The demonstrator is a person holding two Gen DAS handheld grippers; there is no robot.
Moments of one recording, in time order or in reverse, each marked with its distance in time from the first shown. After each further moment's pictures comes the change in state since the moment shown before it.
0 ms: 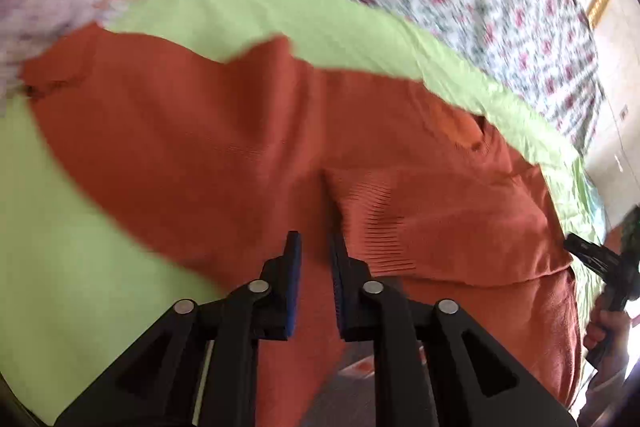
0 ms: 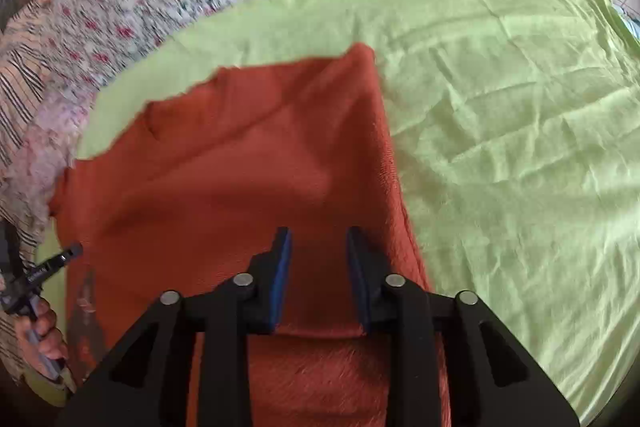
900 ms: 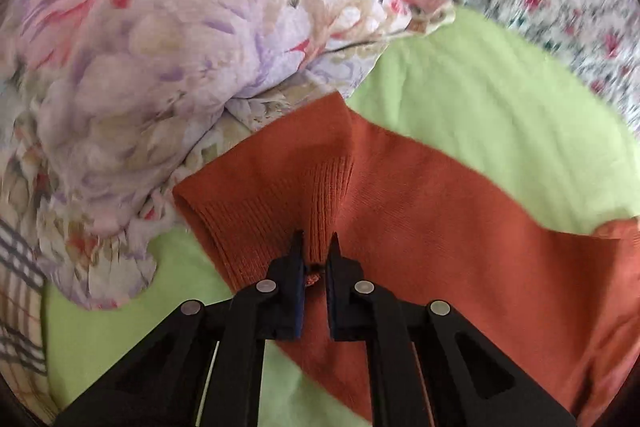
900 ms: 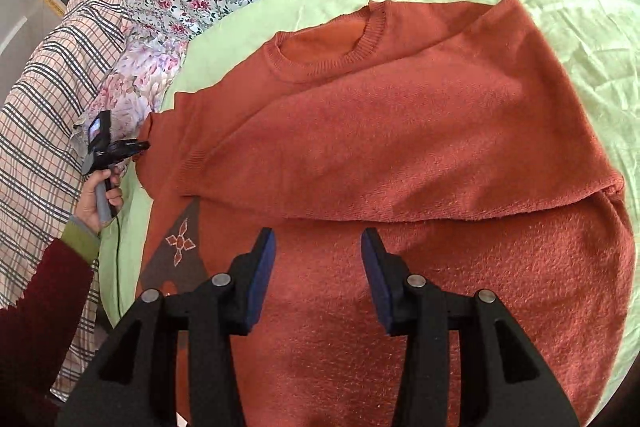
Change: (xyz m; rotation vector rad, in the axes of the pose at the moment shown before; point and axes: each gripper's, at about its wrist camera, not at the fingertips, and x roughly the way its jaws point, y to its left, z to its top) left arm 0.019 0.201 0.133 -0.106 -0.005 0.421; right arm 0.024 0.098 -0.052 -0.065 0.146 0.194
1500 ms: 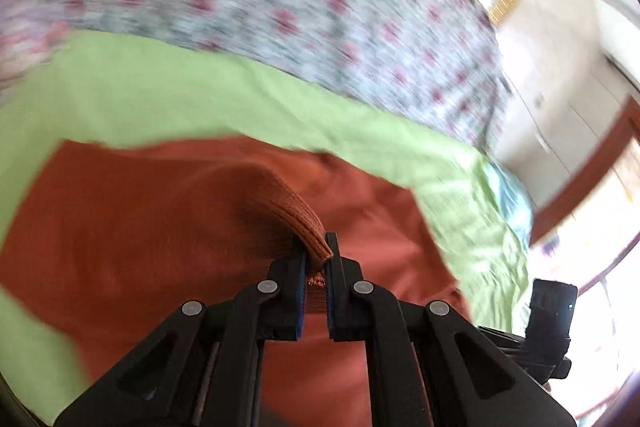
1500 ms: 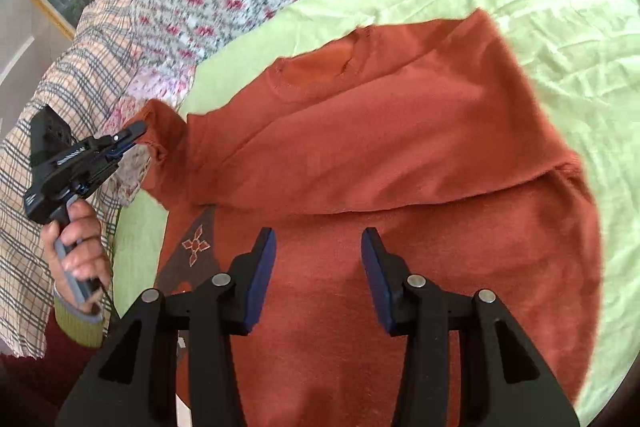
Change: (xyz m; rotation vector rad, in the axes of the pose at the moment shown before) left arm -0.180 -0.281 -0.135 0.250 -0.017 -0.781; right arm -0.045 -0.021 -0.013 0.048 -0.094 0.020
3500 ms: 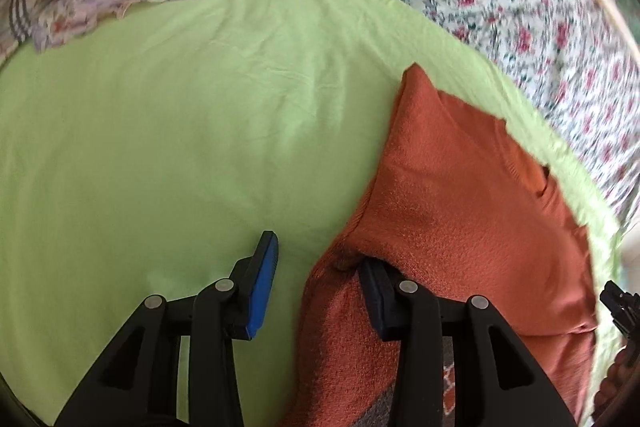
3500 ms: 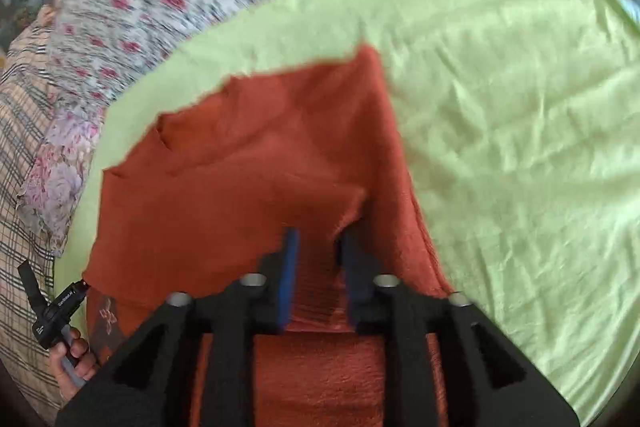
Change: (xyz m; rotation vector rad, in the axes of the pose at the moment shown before) left arm -0.034 0.168 -0.097 -0.380 -0.115 0.512; right arm 0.013 -0.051 0.072 -0.006 -0.089 -0.241
